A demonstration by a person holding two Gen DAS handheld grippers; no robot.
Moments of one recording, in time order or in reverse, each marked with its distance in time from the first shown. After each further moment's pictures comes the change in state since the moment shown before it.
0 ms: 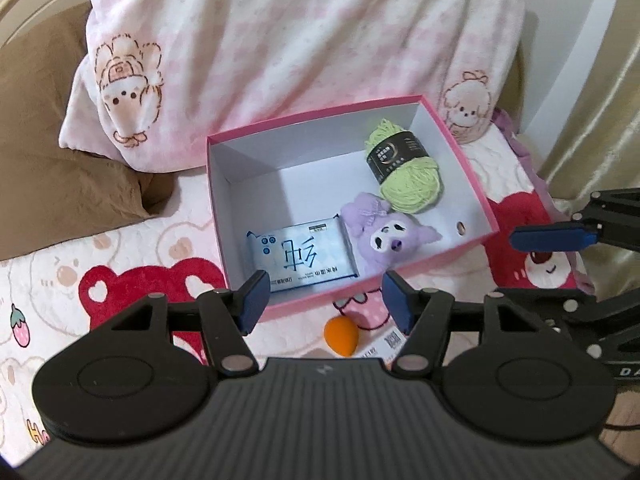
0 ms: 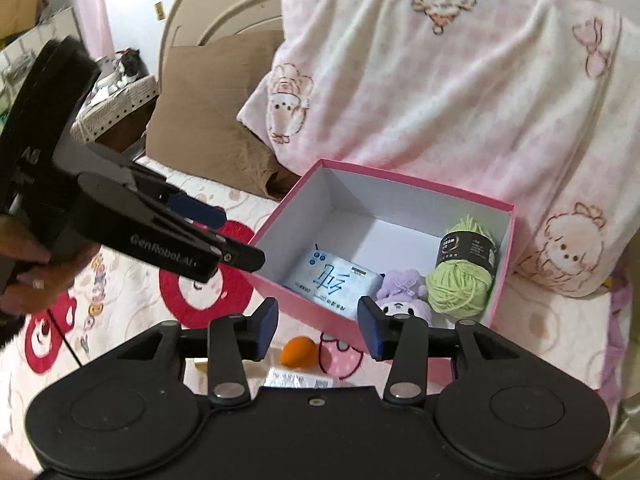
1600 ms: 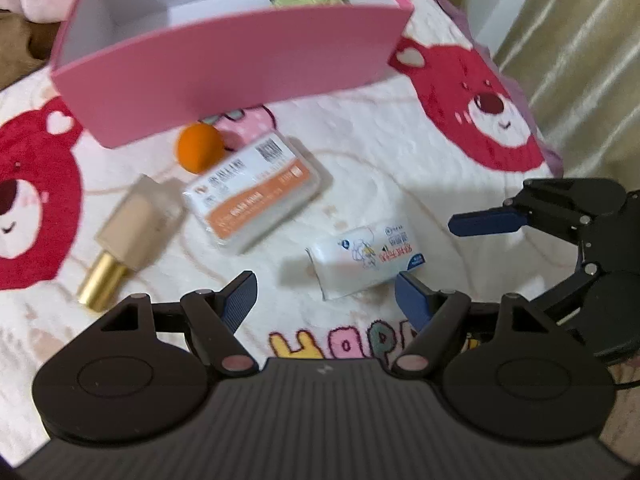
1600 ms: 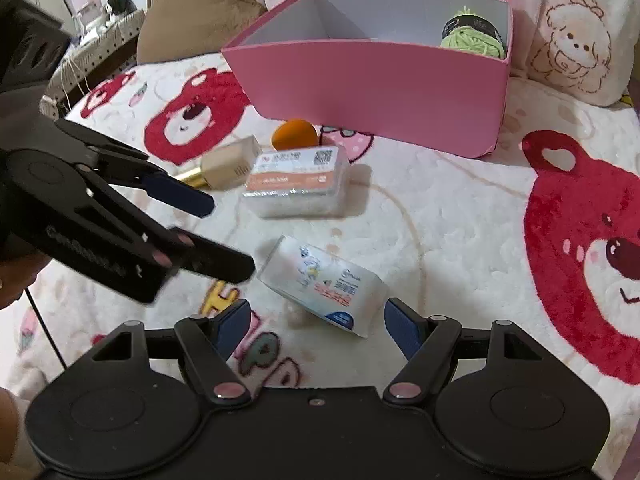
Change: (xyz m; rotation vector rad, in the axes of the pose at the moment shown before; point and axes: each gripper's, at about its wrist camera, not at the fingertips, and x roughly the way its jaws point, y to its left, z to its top) left arm 0.090 -0.077 -0.158 -0.013 0.137 -0.171; right arm 0.059 -0.004 -0.193 0.080 0.173 0.014
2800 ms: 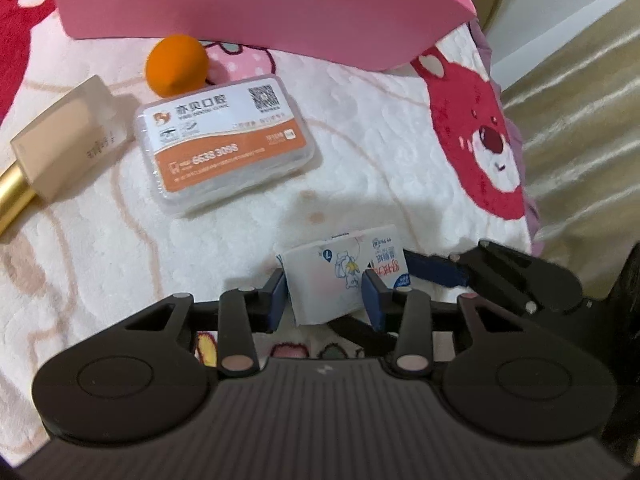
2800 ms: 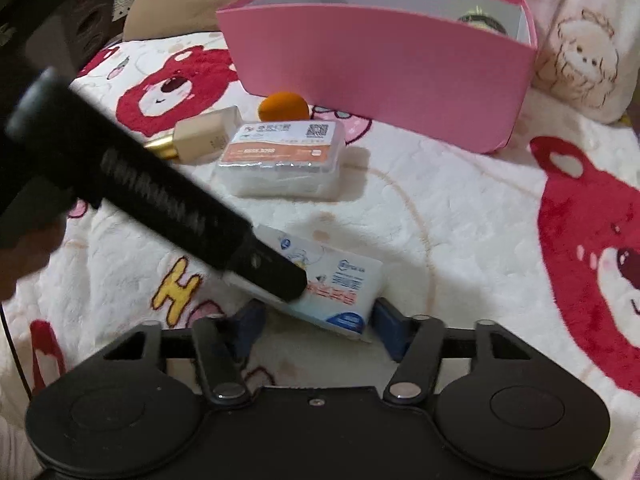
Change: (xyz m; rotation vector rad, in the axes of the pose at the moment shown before) left arm 0.045 0.033 -0.008 -0.306 0.034 -0.240; right arm 0.032 0.020 -0.013 -0.082 -0.044 -0.126
